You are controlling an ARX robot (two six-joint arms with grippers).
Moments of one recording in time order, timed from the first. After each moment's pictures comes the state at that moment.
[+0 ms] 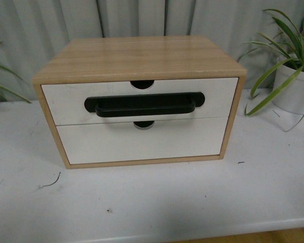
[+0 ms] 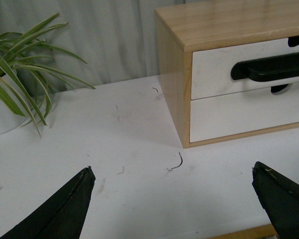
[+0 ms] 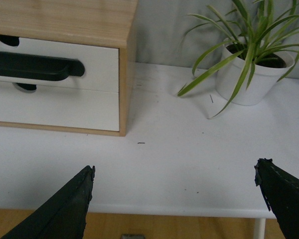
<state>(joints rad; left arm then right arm) 0.08 0.18 0.04 -0.03 0.11 0.09 0.30 0.50 0.18 0.09 0.21 -0.09</state>
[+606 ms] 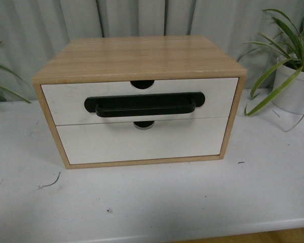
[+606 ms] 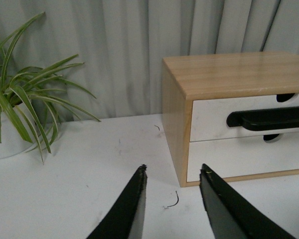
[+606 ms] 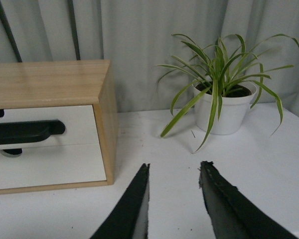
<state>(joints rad) 0.00 0.01 0.01 0.00 0.00 0.01 0.17 0.34 0.05 0.30 0.17 -0.02</state>
